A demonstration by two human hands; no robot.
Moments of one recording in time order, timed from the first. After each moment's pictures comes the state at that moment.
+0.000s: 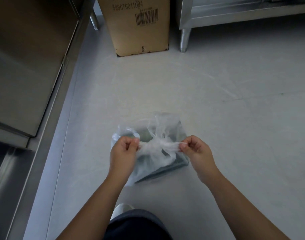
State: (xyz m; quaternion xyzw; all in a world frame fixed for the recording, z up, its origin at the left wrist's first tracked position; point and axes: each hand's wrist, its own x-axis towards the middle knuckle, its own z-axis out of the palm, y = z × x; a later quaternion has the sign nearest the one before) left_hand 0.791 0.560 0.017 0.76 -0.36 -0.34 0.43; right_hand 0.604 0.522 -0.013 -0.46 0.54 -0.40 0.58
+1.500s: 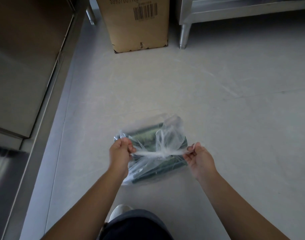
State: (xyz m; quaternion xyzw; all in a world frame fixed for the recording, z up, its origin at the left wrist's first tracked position) left_hand 0.805 0.538 -0.030 0.72 -0.16 -0.45 0.50; right_hand 0.605 0.508 -0.062 -0.05 0.54 -0.50 0.67
